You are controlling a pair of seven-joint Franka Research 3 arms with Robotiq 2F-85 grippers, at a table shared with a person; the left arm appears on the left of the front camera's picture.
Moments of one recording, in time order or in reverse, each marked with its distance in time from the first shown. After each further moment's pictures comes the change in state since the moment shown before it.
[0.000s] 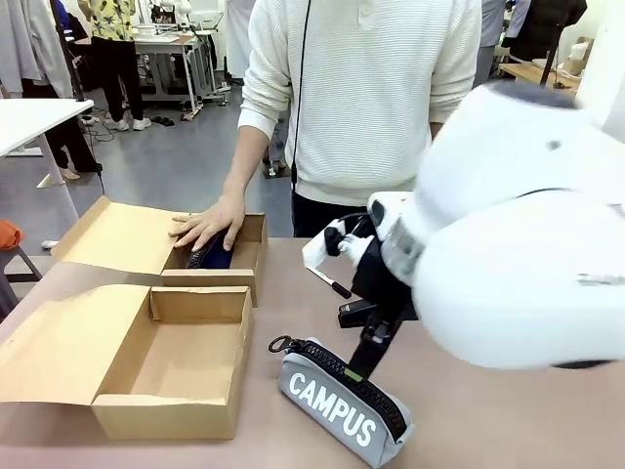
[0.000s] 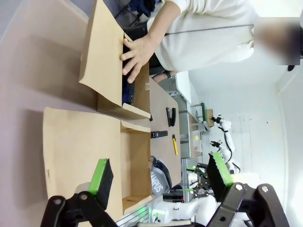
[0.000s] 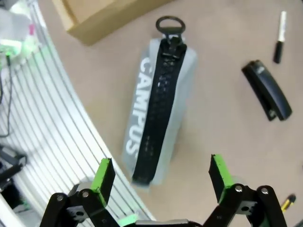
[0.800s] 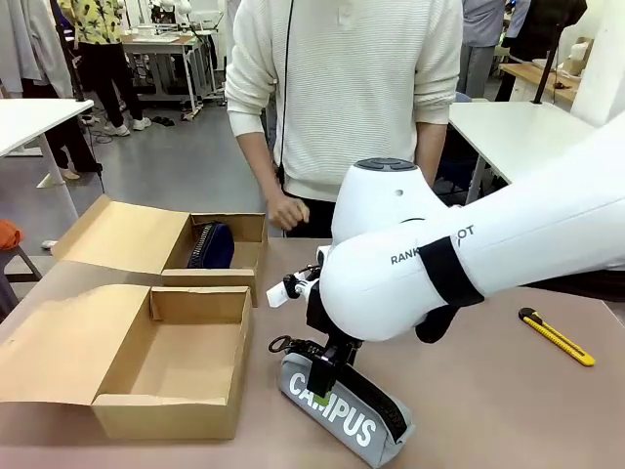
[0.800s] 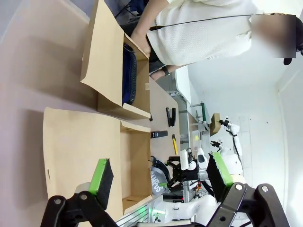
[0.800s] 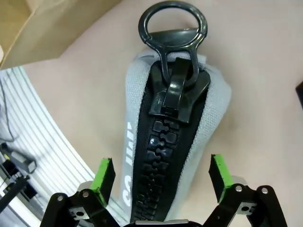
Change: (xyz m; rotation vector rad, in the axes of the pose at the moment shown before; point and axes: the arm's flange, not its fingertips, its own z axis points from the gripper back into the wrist) left arm 0.000 0.000 0.000 -0.001 0.000 -0.001; right arm 0.045 -0.023 -0.110 0.139 0.216 -0.076
